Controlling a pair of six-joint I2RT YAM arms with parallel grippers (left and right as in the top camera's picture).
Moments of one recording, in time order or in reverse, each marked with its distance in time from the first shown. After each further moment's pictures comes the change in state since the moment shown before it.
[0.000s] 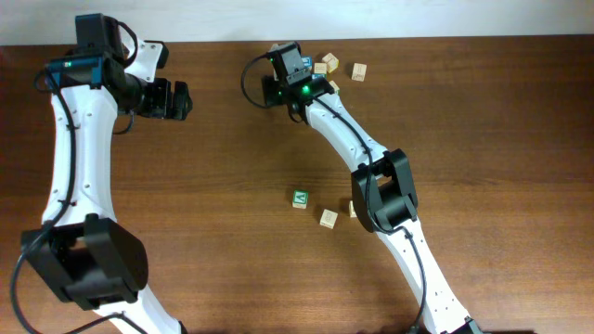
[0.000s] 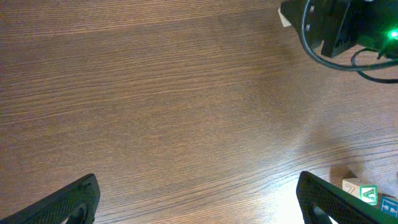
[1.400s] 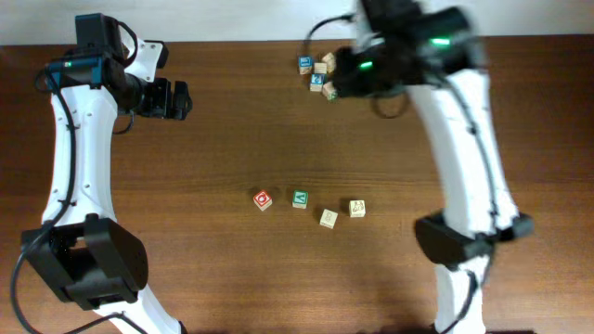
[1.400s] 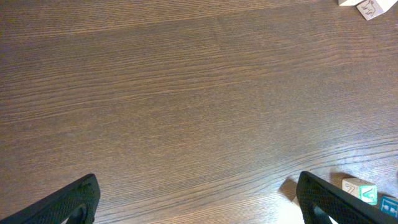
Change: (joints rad) left arm 0.000 0.000 0.000 -0.001 -0.008 0.000; right arm -0.122 -0.648 0.292 -1.168 -0.112 0.080
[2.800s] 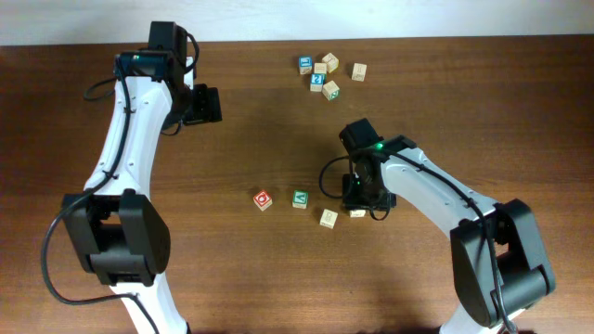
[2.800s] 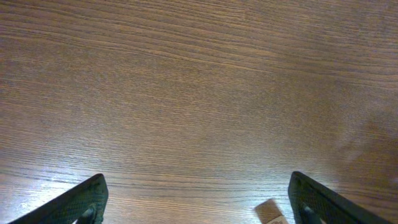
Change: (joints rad) left arm -0.182 0.113 0.002 -0.029 -0.242 -0.426; right arm 0.050 -0.320 -1.637 0.808 0.078 0.099
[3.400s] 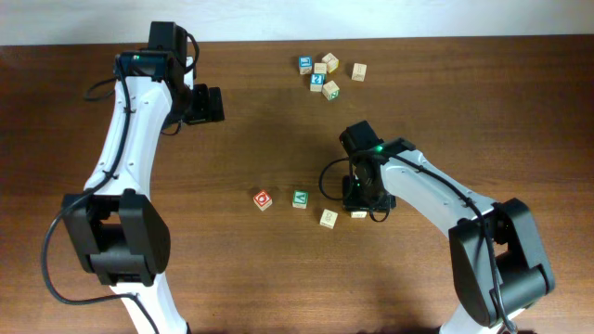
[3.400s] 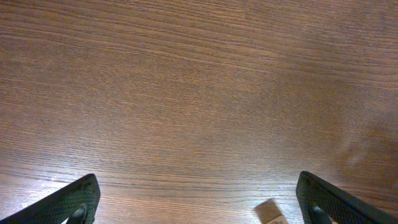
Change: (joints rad) left arm 0.000 0.000 0.000 0.000 0.000 0.000; right arm 0.000 0.002 -0.021 0.018 0.000 -0.001
